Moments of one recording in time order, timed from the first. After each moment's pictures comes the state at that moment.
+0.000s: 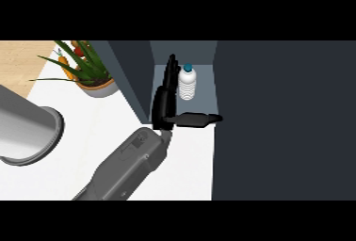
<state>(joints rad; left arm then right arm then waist) -0.70 0.00 -0.55 -0.91 0.66 0.57 -0.57 0.72 -0.30 -0.49 -2.33 -0.91 0.57 0.02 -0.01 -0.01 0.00</state>
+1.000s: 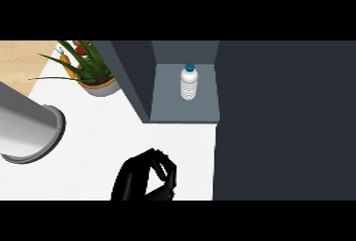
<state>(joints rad) -0.09 0.27 -0.80 -1.59 0.57 0.54 -0.56 0.74 -0.32 -0.43 -2.34 -0.91 0.68 0.07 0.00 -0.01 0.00</state>
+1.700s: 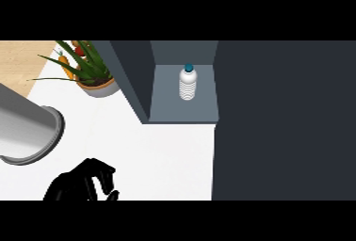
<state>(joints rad) 0.13 0.60 -0.63 -1.84 0.67 0.38 -0.60 0.77 -0.33 -0.30 -2.36 -0.91 0.86 0.09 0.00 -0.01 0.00</state>
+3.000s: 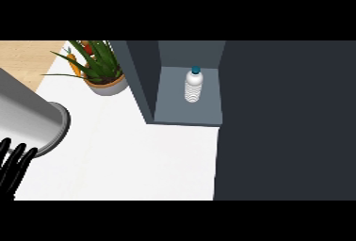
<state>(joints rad) 0.43 0.89 -0.30 -1.99 0.89 0.15 -0.65 0.54 -0.41 0.02 -2.36 -0.88 0.89 0.24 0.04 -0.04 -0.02</state>
